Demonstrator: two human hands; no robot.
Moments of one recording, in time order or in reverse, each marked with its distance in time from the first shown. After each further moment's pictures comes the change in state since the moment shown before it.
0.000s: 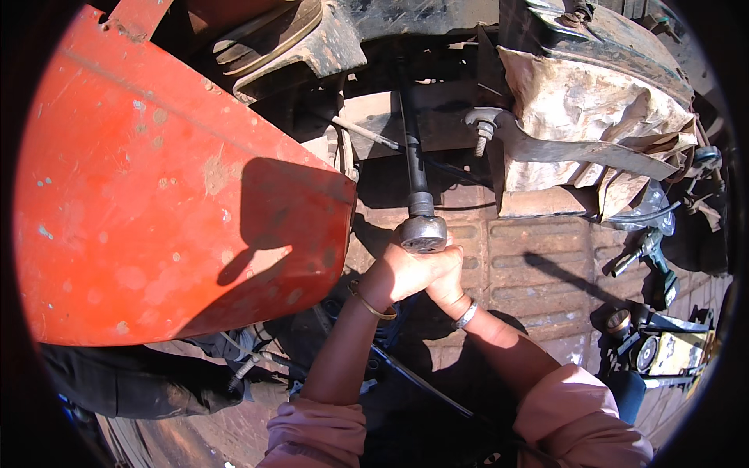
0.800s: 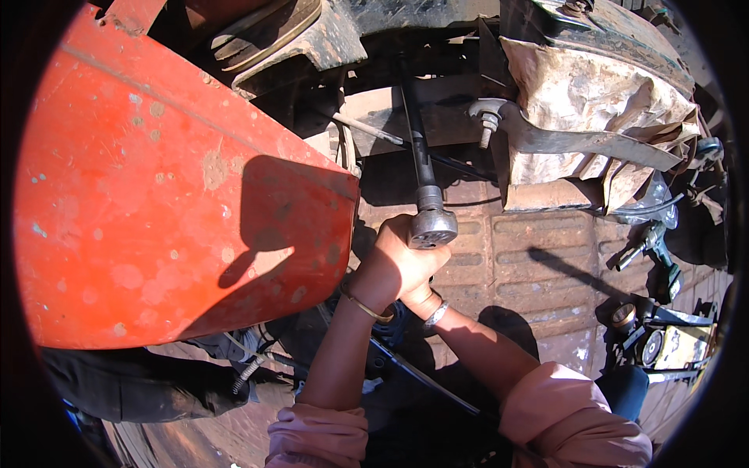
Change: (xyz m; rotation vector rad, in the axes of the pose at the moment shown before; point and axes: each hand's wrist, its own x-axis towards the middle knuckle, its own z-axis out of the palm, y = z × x) left_hand -0.011 0.033 -0.006 0.384 0.174 -0.139; right_hand -0.016 0.025 0.061 0.380 -0.029 0.136
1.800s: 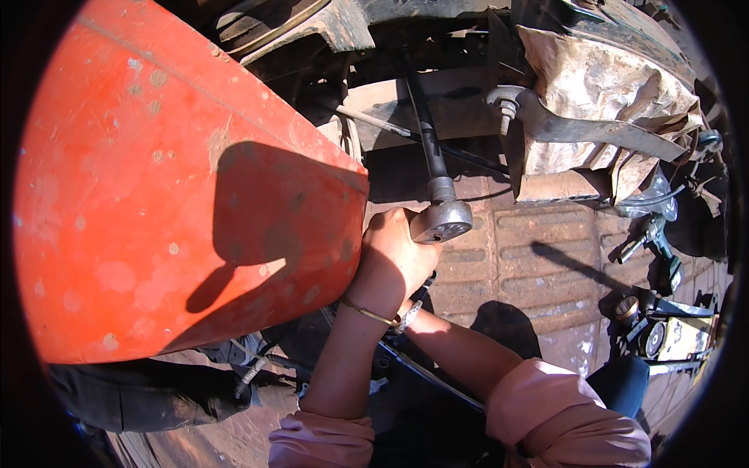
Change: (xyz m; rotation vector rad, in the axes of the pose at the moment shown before) left_hand -0.008 0.009 -0.010 0.324 0.174 -0.094; right_hand -0.042 -0.001 0.050 0.642 -0.196 0.456
